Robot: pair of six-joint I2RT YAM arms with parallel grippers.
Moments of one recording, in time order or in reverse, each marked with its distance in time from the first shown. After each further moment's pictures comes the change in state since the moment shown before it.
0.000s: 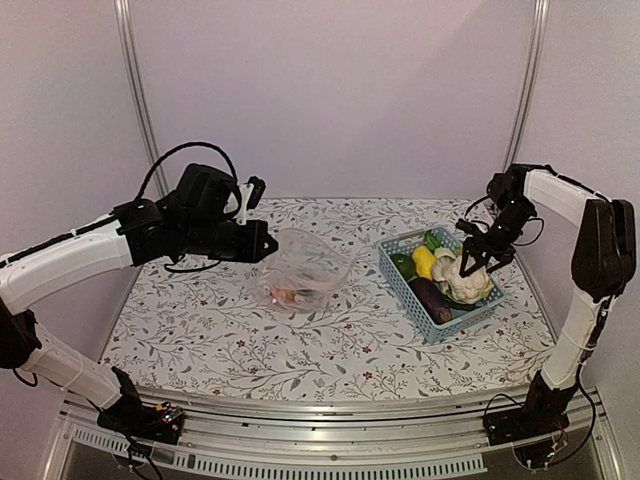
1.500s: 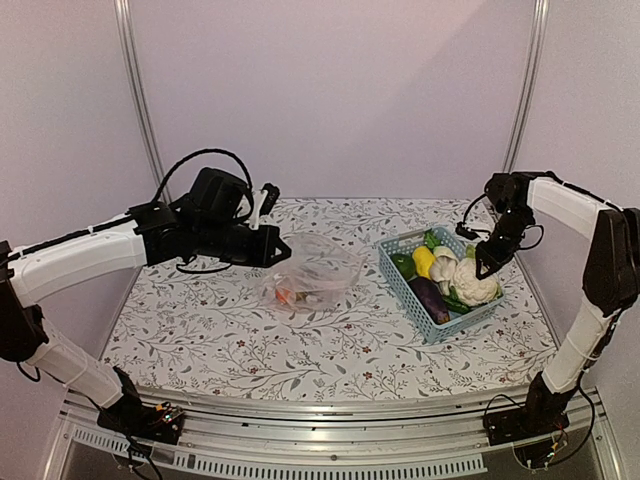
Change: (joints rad) left arm 0.001 0.064 -0.004 0.058 0.102 0.005; right arm 0.055 -0.130 -0.141 0.188 0.283 -0.148
